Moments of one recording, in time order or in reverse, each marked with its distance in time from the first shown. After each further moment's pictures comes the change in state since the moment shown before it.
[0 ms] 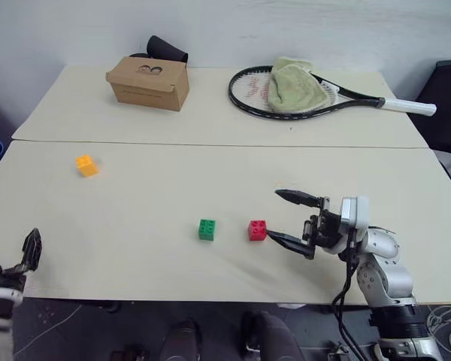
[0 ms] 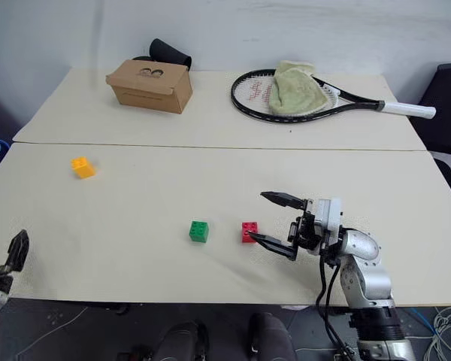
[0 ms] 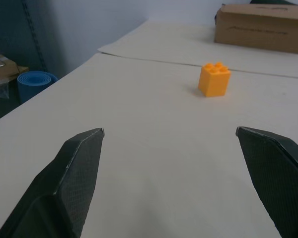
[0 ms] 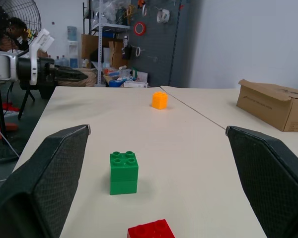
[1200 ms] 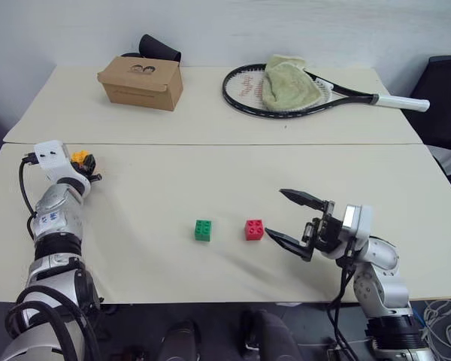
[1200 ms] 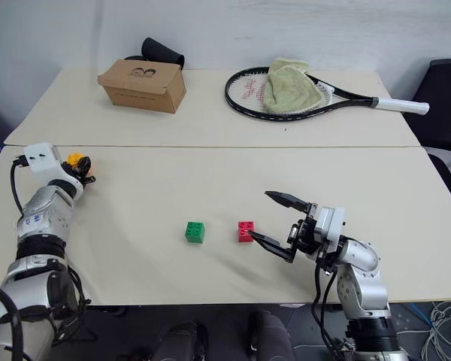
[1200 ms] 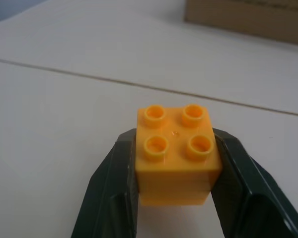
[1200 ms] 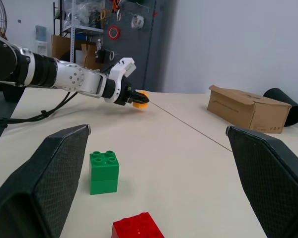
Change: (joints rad) left arm -0.898 0.285 -0.413 1.076 0.253 -0.177 0.028; right arm 0.061 0.029 0.005 -0.058 -0.031 -0.084 -0.097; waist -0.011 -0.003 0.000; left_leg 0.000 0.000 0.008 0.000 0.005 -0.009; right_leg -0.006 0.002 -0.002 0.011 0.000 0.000
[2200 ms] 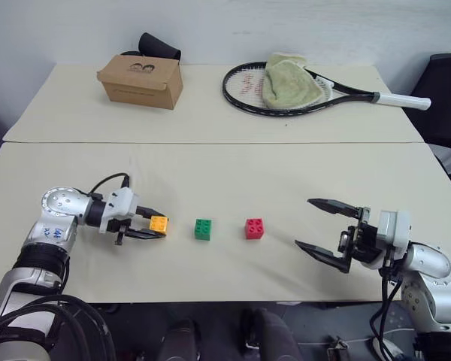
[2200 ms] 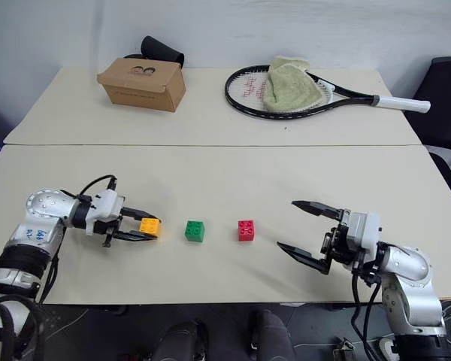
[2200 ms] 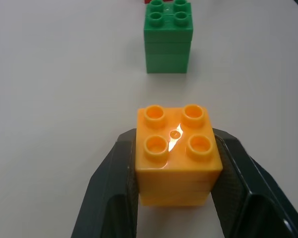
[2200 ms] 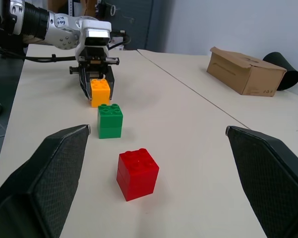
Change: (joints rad) left arm 0.064 0.229 -0.650 -0.104 -0.089 -0.432 -1.251; right arm 0.137 -0.211 -0.140 -0.124 0.057 0.105 0.038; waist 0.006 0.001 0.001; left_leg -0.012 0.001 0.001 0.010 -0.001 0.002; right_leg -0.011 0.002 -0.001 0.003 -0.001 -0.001
